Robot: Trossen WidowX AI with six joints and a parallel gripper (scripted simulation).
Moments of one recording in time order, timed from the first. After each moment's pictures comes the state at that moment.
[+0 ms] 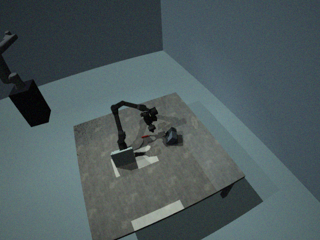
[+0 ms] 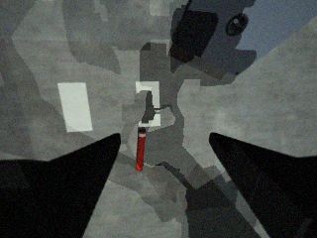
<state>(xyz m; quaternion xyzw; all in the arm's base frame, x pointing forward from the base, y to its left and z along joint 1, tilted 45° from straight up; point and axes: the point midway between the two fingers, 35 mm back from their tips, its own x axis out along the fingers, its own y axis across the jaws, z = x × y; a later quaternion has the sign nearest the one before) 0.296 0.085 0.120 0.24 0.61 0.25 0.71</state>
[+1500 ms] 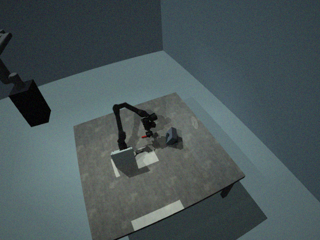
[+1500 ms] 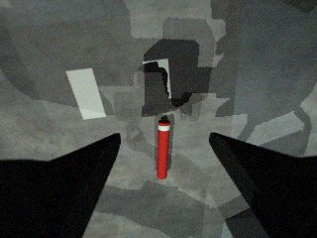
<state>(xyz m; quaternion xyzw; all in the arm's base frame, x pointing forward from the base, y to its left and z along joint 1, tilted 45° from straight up) 0.265 0.158 0.078 0.27 0.66 0.27 0.64</state>
